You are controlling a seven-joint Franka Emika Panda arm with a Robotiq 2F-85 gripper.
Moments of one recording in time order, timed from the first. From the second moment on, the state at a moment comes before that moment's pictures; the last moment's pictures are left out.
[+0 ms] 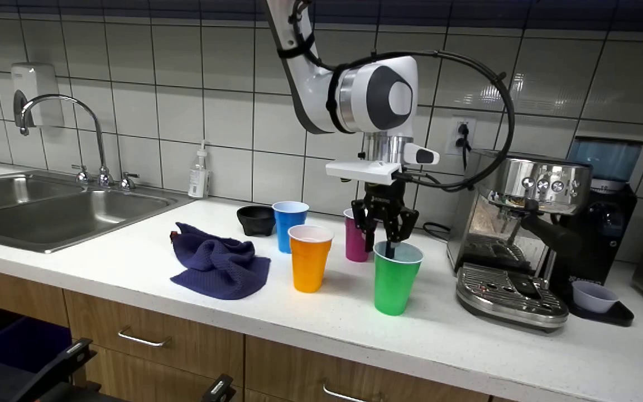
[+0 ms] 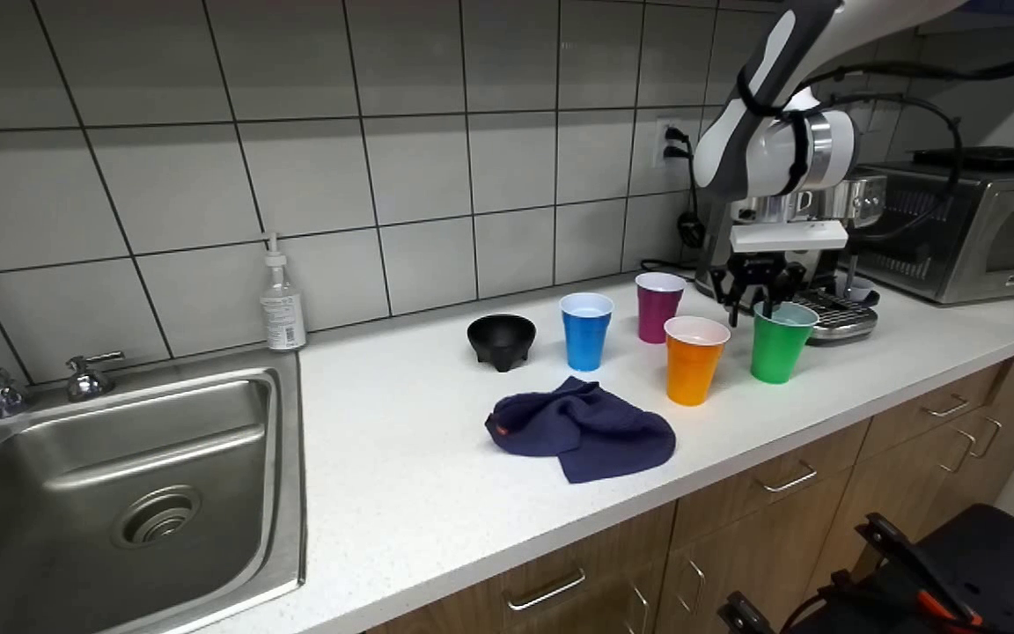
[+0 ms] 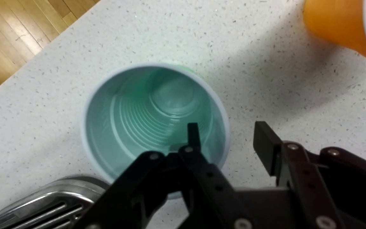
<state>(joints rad) -0.23 0.43 -0.25 -2.06 0.01 2.46 0.08</state>
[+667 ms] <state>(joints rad) -0.23 0.41 -0.27 -2.06 0.00 2.46 0.08</state>
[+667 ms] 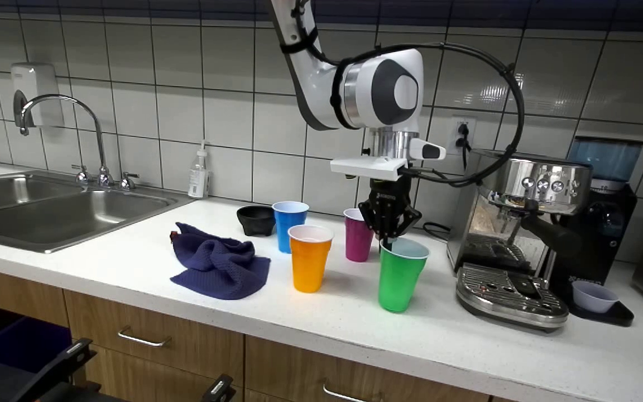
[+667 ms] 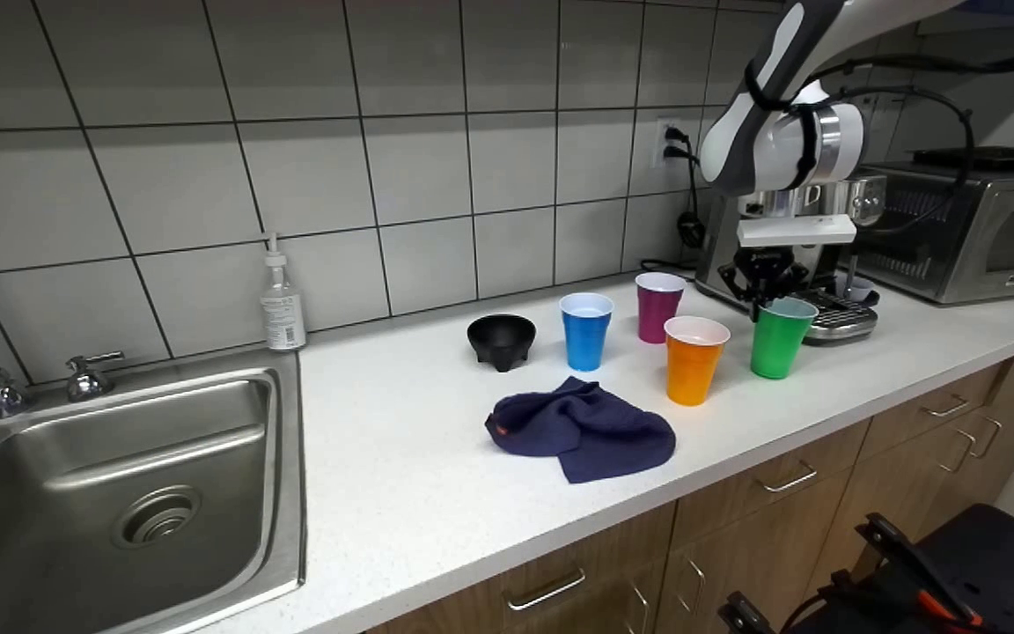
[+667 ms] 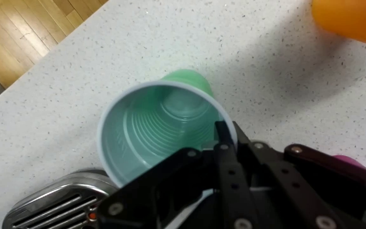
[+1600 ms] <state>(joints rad) -0.15 0.04 -0.26 -2.35 -0.12 2.47 0.21</state>
